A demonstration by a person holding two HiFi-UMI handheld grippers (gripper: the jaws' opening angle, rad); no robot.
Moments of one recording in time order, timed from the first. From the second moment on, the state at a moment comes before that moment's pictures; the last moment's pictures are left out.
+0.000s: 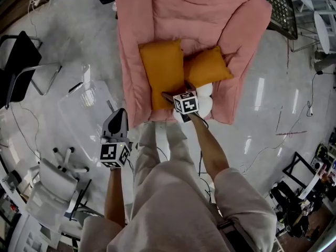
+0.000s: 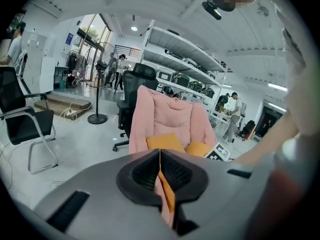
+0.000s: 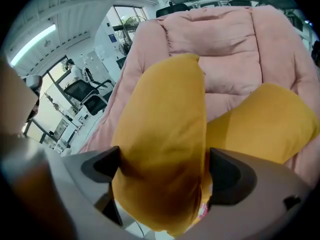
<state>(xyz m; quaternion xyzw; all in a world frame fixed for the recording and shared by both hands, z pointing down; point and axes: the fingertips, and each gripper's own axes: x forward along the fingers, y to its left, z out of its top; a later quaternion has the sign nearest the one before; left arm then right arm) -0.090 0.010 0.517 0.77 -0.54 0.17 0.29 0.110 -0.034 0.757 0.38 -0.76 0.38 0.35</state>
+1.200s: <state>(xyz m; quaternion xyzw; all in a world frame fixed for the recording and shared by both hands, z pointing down) -0.137 0.043 0.494 0.72 -0.62 0.14 0.27 0.057 0.022 0.582 0.29 -0.87 0.24 0.31</state>
